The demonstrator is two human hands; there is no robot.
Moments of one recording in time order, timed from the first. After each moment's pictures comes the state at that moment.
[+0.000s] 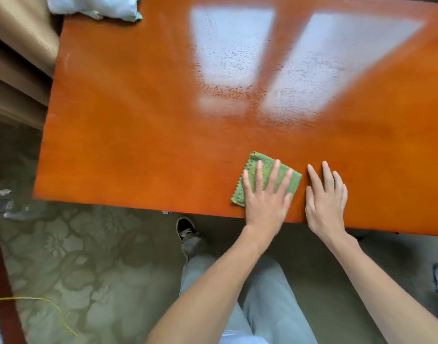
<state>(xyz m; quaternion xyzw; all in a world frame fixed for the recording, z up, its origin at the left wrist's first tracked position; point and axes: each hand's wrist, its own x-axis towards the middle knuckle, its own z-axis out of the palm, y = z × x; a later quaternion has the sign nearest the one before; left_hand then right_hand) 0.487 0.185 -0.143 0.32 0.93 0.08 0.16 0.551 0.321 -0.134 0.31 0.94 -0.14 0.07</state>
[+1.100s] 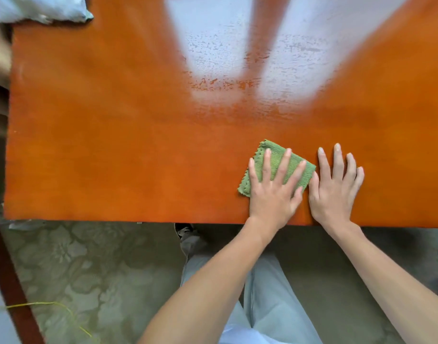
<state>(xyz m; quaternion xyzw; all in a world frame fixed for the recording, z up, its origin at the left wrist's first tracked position) 0.491 0.254 -0.148 0.39 0.91 0.08 0.13 0.562 0.389 -0.158 0.34 0.94 -0.07 0.02</state>
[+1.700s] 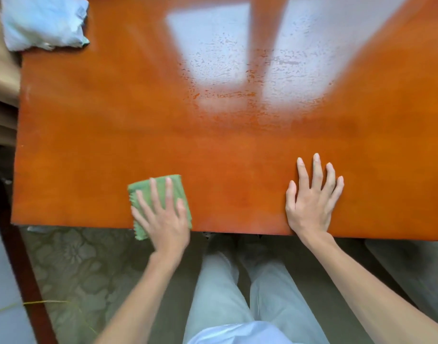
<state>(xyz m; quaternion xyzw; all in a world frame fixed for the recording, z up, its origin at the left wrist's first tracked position) 0.460 0.106 -0.144 0.04 0.99 0.07 0.09 0.562 0.387 -0.160 0.34 0.94 -0.08 0.01</state>
